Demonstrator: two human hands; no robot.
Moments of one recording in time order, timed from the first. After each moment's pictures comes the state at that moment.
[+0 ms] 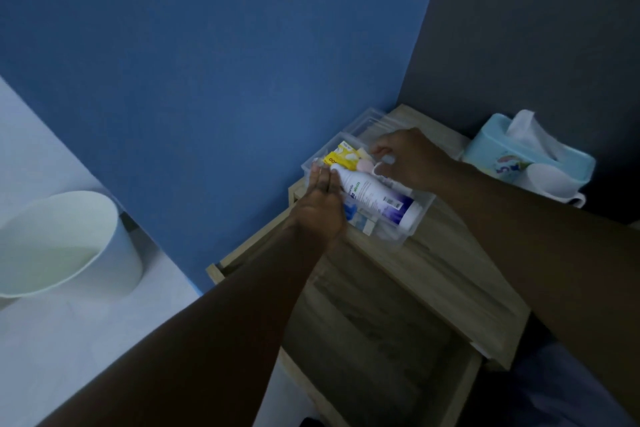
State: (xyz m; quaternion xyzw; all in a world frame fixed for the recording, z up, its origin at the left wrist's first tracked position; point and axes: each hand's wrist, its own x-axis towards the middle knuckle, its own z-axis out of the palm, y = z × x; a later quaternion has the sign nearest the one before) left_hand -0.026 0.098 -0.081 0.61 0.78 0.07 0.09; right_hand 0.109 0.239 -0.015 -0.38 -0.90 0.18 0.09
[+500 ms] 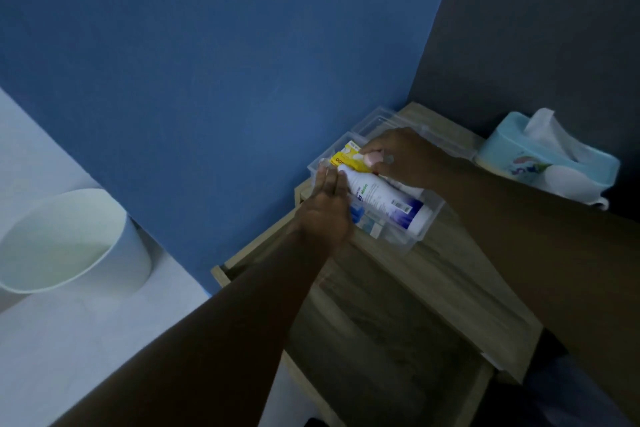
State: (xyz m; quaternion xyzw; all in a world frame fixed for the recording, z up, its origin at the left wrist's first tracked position) left_hand -0.020 0.101 -0.075 0.63 0.77 0.06 0.08; right_hand 0.098 0.255 -0.018 -0.32 -0.93 0.16 0.08
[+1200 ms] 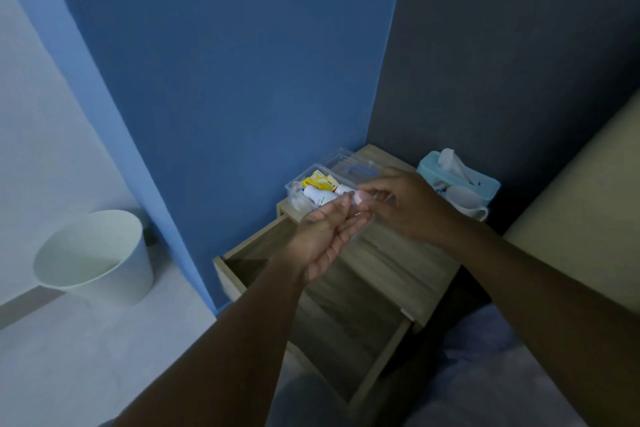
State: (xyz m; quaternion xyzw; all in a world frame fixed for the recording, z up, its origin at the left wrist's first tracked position) left_hand 0.087 -0.001 0.046 0.16 0.35 0.67 0.64; right_hand 0.226 0.092 0.104 -0.28 -0.92 0.18 0.20
